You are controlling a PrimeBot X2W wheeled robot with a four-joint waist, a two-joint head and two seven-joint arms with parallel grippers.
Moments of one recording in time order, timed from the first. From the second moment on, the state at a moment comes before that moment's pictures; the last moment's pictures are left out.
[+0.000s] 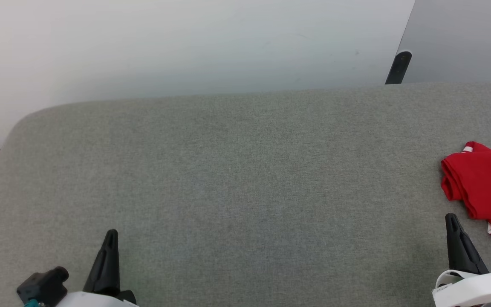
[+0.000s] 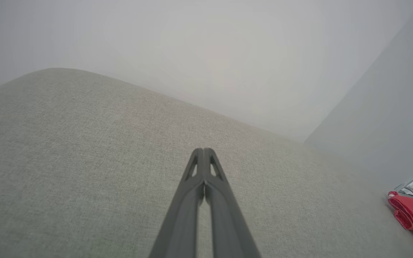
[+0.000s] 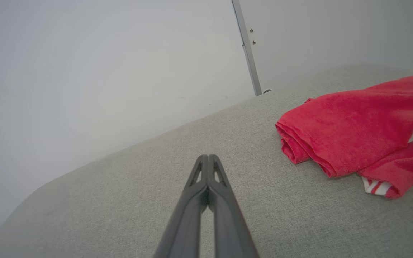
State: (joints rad) left arm 0.04 0.15 0.03 0.12 -0.54 -0.11 -0.19; right arm 0.00 -0.09 -0.09 0.09 0.49 0.13 -0.09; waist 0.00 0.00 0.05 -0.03
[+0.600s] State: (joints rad) left arm 0.00 0.13 0.05 0.15 -0.79 -0.12 -0.12; right arm -0.02 -0.08 -0.09 0.13 0.76 0.13 -0.04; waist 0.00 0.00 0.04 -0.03
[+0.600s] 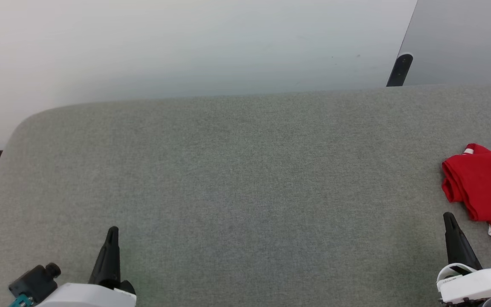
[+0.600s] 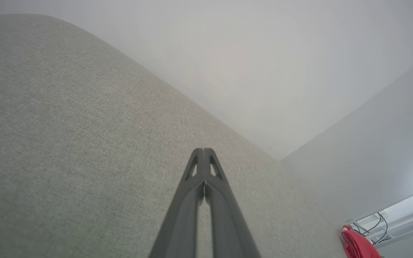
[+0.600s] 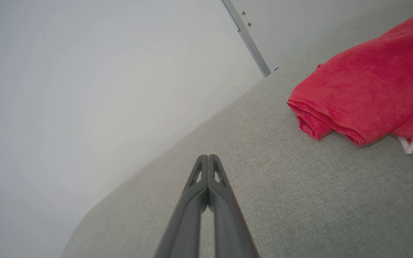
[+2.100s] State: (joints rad) left arm -0.06 0.08 0.09 0.21 -1.26 -0.12 0.02; right arm -0.07 -0.06 -0.10 0.20 1.25 0.13 0.05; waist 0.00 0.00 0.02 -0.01
